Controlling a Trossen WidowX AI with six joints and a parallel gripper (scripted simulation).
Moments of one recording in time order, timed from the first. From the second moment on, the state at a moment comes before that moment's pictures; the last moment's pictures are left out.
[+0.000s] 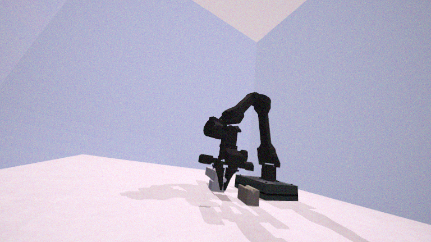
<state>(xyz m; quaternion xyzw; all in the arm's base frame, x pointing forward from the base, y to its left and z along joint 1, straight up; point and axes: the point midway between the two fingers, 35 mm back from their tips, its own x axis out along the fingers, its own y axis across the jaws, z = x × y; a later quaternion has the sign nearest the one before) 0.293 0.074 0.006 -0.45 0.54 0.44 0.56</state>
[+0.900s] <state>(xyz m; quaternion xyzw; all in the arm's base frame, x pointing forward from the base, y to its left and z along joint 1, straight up) 0.296 0.092 0.007 -0.45 0.54 0.44 0.56</state>
